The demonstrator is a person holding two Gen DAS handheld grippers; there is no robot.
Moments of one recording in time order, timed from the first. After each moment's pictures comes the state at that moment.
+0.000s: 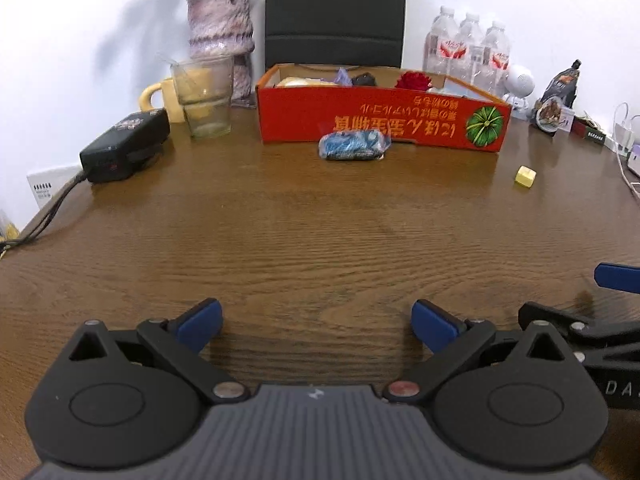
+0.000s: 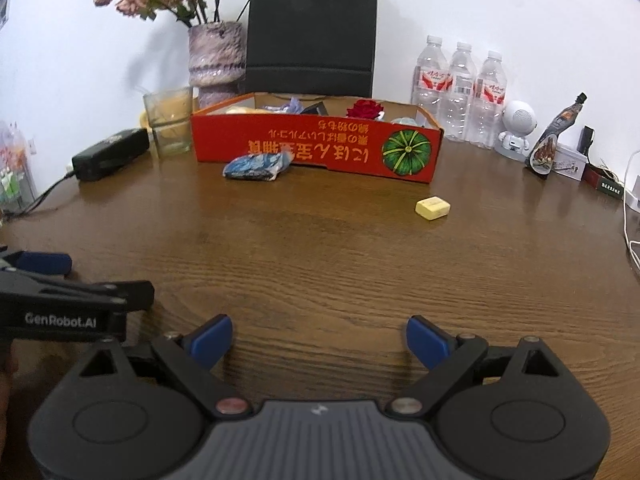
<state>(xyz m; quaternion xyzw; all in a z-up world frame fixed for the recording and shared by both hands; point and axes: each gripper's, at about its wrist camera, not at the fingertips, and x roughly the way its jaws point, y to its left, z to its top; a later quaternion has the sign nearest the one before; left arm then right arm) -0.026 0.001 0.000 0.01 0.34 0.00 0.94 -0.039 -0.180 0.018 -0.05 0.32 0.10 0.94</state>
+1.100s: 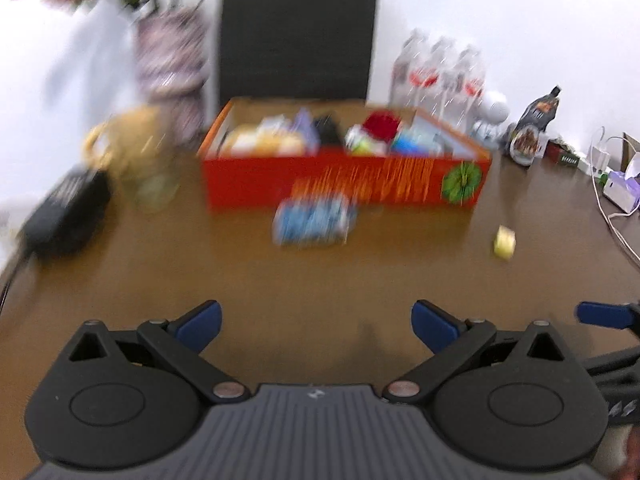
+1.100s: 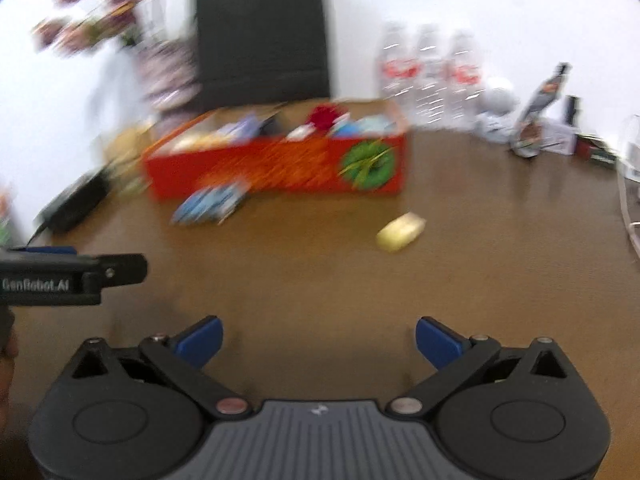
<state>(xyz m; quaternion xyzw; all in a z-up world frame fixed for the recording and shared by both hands) 0.078 -0.009 0.040 0.00 0.31 -0.07 0.95 0.031 -0.218 0.043 0.04 0.32 0.07 0.94</state>
